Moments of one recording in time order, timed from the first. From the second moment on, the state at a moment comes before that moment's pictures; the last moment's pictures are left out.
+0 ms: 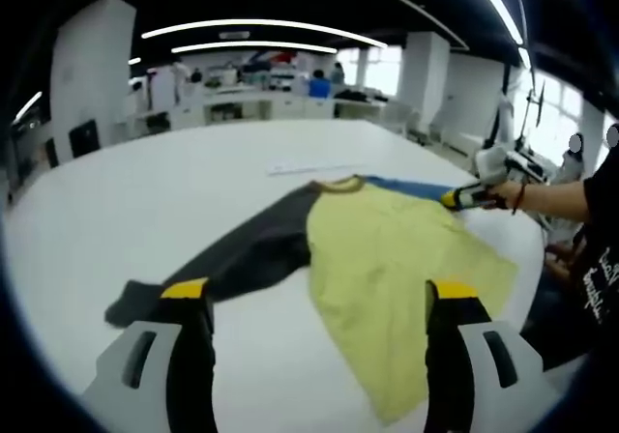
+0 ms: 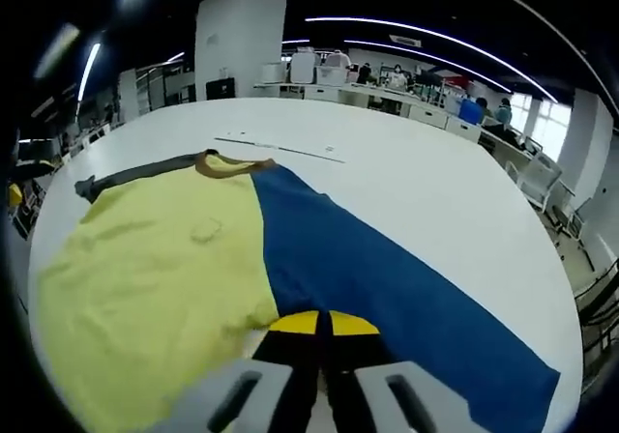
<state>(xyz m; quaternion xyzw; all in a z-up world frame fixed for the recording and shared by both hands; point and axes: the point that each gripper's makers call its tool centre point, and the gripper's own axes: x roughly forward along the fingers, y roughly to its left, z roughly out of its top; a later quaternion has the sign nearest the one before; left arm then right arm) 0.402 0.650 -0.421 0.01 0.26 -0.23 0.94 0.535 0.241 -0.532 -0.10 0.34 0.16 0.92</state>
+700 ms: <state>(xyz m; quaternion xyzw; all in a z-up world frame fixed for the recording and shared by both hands) 0.400 0.648 -0.421 0.02 0.26 -0.24 0.93 0.536 0.201 -0.508 -0.02 0.33 0.09 0.94</state>
